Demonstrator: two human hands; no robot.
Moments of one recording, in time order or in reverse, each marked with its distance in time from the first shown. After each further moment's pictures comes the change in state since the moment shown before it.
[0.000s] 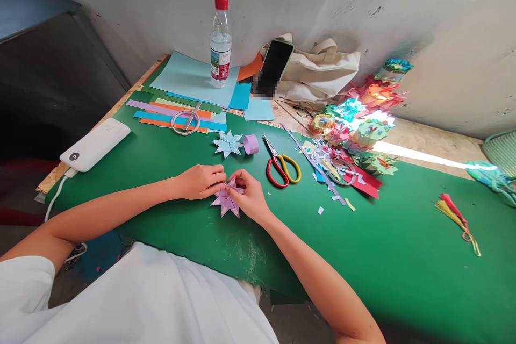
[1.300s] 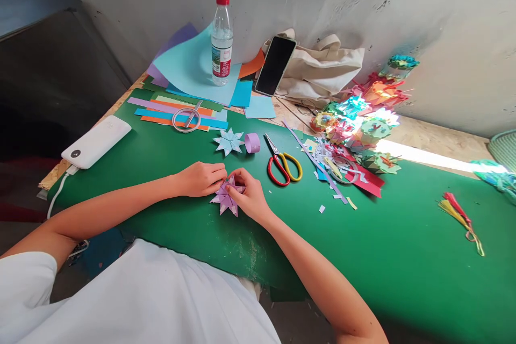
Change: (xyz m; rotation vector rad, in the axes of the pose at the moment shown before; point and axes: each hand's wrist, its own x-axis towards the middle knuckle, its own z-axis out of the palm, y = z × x) left_hand 0.002 0.002 0.000 0.143 -0.024 -0.001; right_hand -0.001 0.000 0.002 -0.050 0.006 -0.053
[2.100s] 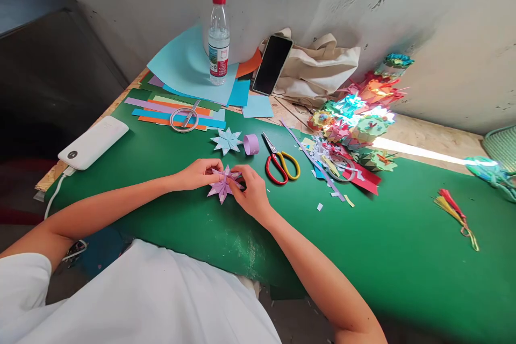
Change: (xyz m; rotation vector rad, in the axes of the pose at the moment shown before) left_hand 0.005 0.002 -0.005 -0.874 0.037 -0.399; right_hand 0.002 0.011 -0.006 -0.267 0.209 -0.352
